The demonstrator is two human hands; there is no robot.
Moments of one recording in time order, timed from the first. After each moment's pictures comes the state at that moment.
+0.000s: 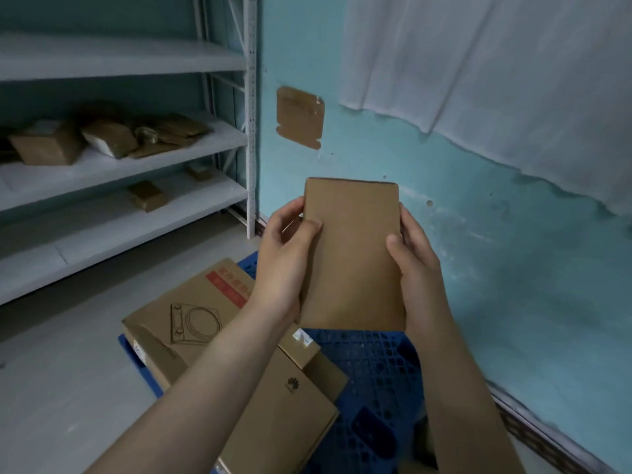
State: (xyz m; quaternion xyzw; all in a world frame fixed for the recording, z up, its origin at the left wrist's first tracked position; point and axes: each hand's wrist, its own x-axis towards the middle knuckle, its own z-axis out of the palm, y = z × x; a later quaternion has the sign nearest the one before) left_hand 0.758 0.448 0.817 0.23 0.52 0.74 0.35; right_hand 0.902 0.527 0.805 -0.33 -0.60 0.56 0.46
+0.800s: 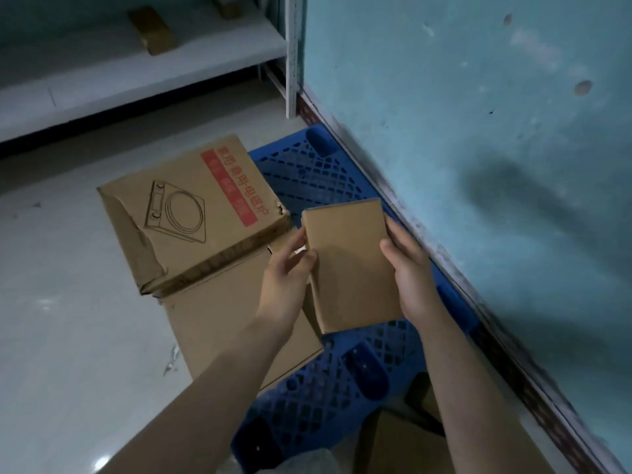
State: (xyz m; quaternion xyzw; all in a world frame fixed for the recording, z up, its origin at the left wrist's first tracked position) left_hand 0.826 0.607 0.501 0.07 0.67 0.64 0.37; right_hand 0.943 0.753 0.499 -0.39 -0.60 0.67 0.19
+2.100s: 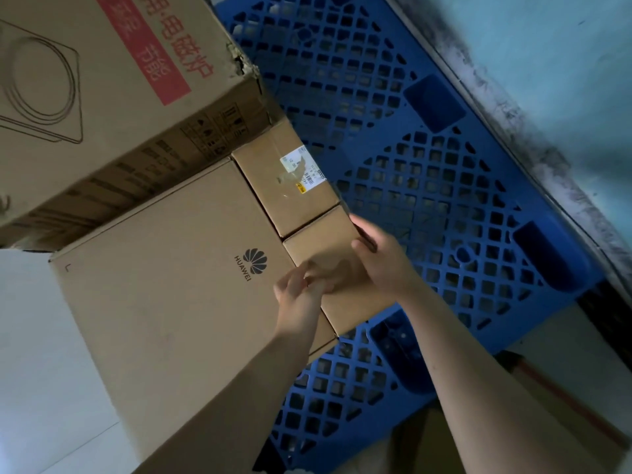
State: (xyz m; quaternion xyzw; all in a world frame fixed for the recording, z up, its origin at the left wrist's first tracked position) left_hand 0.879 0.636 0.126 -0.14 0.69 0.53 0.47; right_hand 0.939 0.788 0.084 -0.37 -0.73 0.57 -0.03
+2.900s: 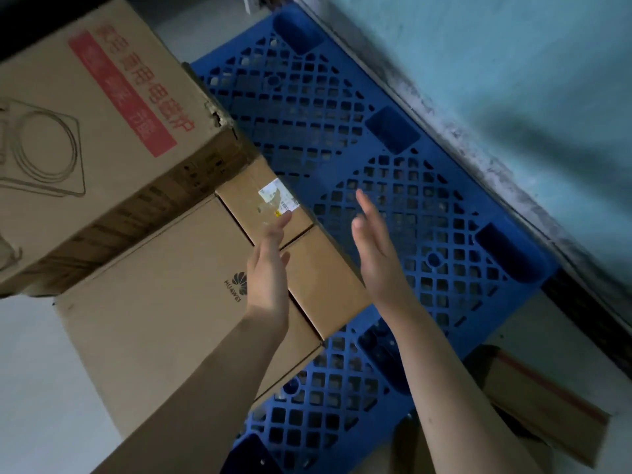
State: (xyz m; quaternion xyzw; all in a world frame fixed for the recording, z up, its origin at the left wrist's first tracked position) left_hand 0.847 0.671 0.210 0.01 0.70 0.61 0.37; right_hand 0.947 0.772 0.193 -0.41 -0.62 0.65 0.15
